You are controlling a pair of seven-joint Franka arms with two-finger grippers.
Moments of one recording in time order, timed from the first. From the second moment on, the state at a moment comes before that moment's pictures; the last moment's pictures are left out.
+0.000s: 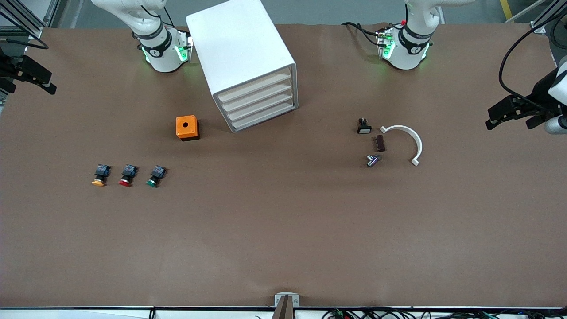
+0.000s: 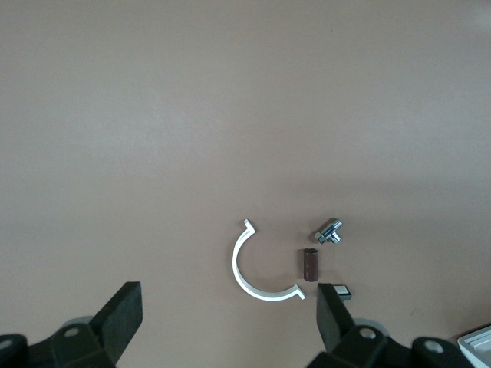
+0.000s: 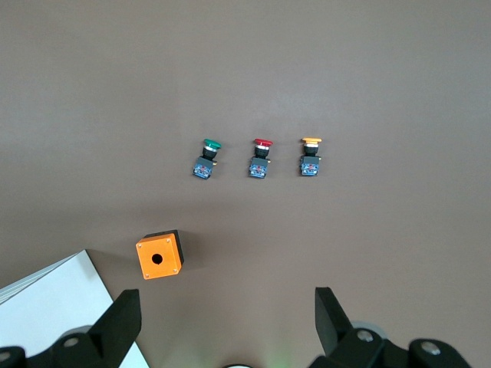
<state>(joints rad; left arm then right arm) -0.03 0.00 0.01 -1.58 -0.02 1.64 -0.04 -0.05 -0.18 -0.02 -1.67 -0.01 1.50 -0.03</state>
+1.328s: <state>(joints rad) -0.02 0.24 0.01 -1.58 -0.04 1.73 -0.08 -0.05 -0.18 -0.02 -1.68 -0.01 1.50 -0.03</state>
